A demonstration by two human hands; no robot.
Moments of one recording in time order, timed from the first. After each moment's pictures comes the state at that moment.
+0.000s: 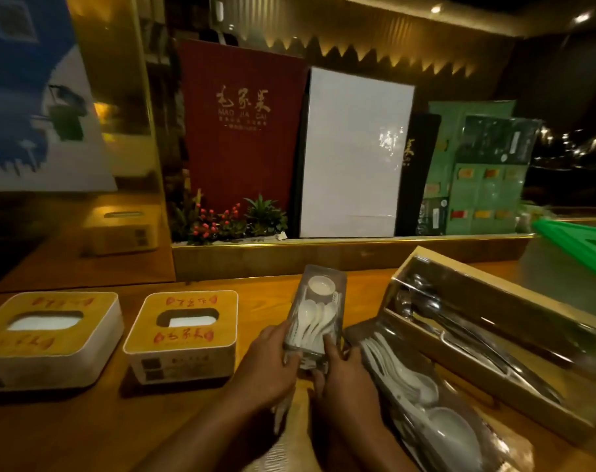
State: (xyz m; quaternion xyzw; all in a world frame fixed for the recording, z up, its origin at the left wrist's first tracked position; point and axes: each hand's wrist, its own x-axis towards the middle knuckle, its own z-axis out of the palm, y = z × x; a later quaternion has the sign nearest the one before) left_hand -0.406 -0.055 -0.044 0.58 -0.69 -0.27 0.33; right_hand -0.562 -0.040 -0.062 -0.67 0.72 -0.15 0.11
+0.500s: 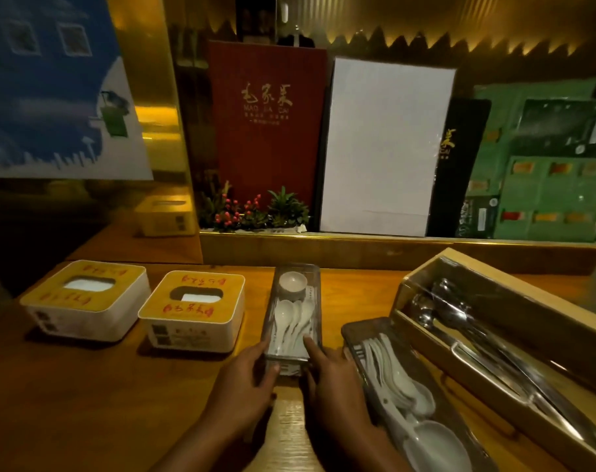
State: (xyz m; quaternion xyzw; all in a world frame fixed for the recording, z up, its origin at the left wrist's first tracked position) left_hand -0.429 0.005 -0.062 0.67 -0.53 -0.30 0.42; right_hand -0.592 -0.042 -0.078 -0.78 0.55 -0.24 0.17
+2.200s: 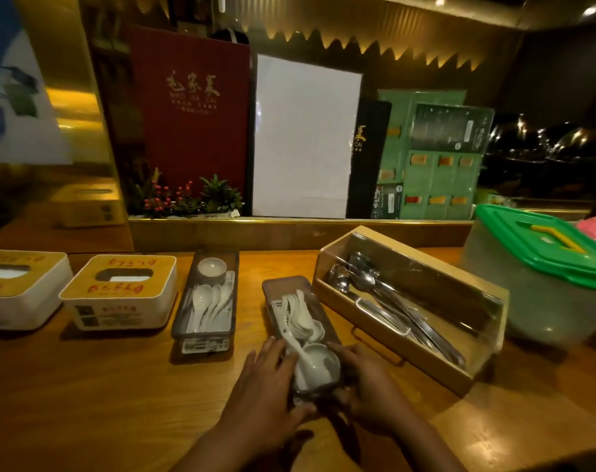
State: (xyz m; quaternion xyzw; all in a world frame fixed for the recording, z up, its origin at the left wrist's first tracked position) left_hand -0.562 0.065 -0.046 0.58 -0.78 -0.14 0.17; right_hand -0.773 0.039 -0.034 -0.76 0.58 -0.16 0.25
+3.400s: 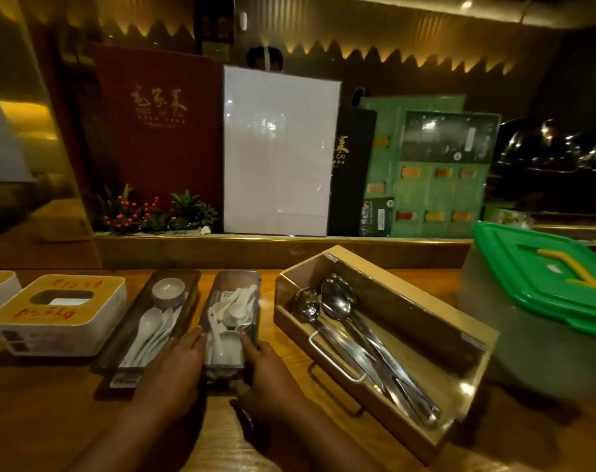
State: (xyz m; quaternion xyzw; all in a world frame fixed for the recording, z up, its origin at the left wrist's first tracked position) left_hand -0.564 -0.019 -0.034 0.73 -0.67 -0.01 0.10; right_hand -0.740 -0.051 -0.041 -0.77 0.46 -0.21 0.38
